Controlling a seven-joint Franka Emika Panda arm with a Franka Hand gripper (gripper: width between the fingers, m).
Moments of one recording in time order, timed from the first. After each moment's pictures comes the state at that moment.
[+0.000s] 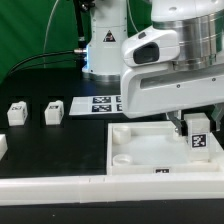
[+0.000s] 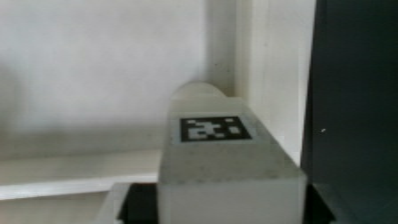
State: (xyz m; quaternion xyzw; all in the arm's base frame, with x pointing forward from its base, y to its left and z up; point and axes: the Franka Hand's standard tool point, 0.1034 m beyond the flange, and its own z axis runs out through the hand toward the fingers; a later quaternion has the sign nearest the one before) arm 0.614 0.112 0.073 -1.00 0.05 0.01 0.07
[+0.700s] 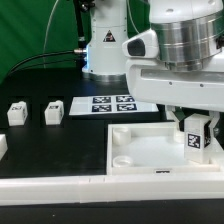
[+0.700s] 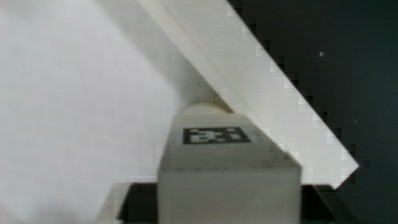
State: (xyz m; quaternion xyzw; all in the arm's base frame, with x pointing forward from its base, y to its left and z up) arm 0.613 0.112 0.072 -0.91 0.40 0.04 0.08
